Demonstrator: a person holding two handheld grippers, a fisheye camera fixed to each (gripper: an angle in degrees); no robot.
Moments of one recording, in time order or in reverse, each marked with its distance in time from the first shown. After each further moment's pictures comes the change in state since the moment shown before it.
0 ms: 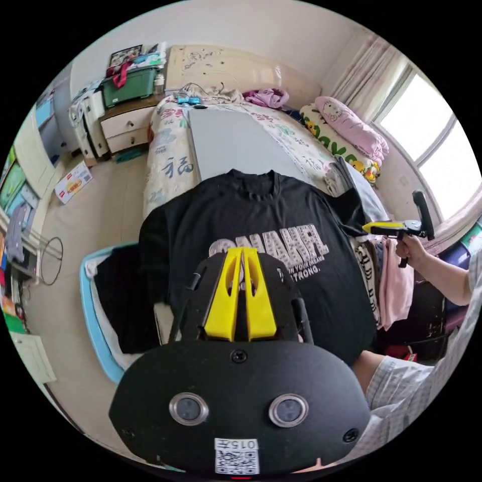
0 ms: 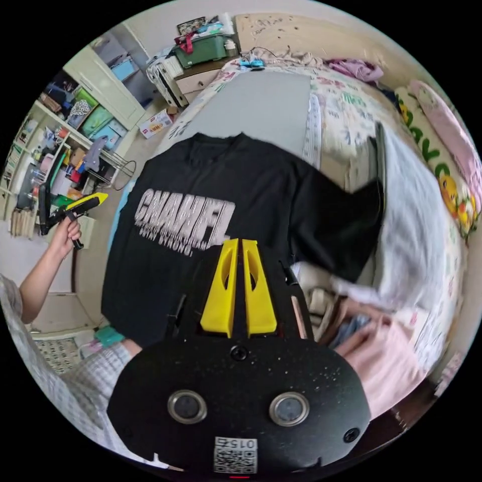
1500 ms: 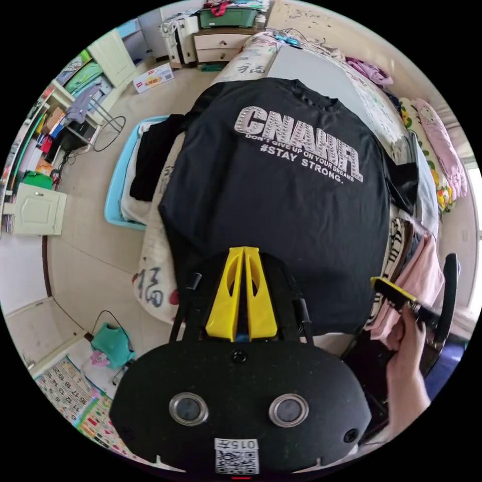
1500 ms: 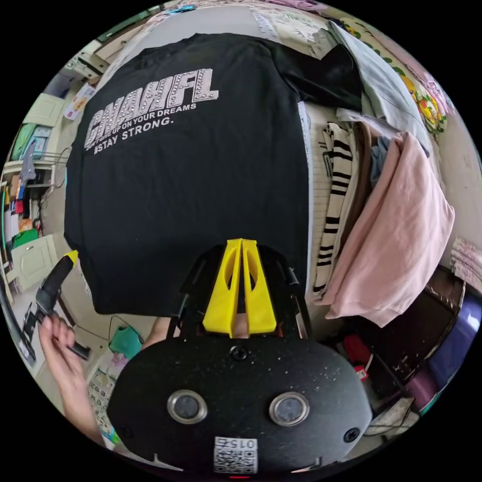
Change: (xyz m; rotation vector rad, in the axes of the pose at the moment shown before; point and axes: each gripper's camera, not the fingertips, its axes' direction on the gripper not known) left arm 0.213 0.133 0.031 -0.314 -0.235 -0.400; right arm -0.003 0.183 0.125 -0.291 0.282 0.327
